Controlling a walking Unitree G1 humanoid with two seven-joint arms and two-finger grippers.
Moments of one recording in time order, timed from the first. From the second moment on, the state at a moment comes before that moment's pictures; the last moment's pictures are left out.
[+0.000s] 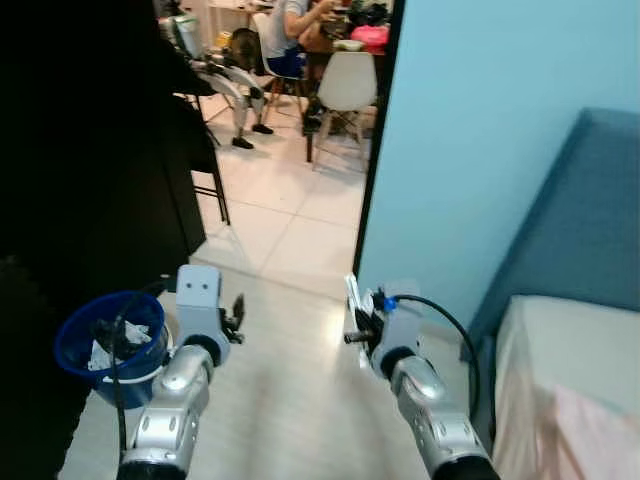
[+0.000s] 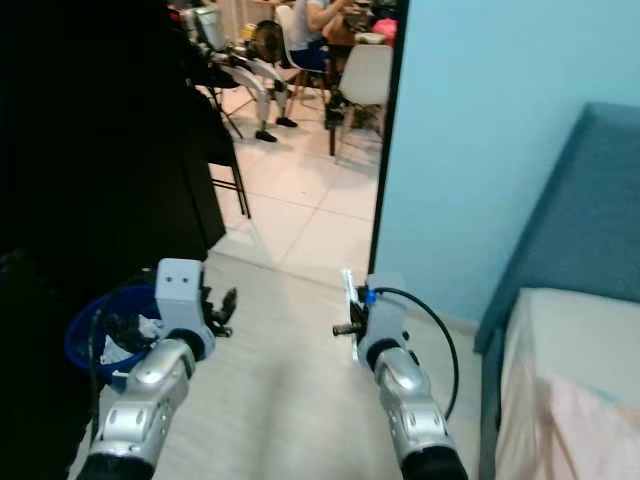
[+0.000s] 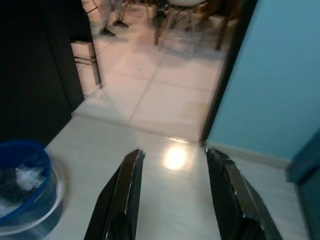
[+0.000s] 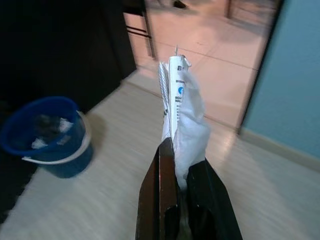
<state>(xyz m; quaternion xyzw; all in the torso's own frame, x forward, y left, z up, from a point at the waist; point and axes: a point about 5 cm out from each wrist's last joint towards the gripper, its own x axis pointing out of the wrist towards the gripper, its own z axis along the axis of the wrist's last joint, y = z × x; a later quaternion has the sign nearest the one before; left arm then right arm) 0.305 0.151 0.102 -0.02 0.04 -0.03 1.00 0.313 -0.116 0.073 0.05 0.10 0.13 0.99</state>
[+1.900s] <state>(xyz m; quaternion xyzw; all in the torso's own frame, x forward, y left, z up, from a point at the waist) 0.307 0.140 0.105 -0.01 0.03 -0.05 1.00 0.305 -0.124 0.064 0.02 0.11 0.16 0.98</state>
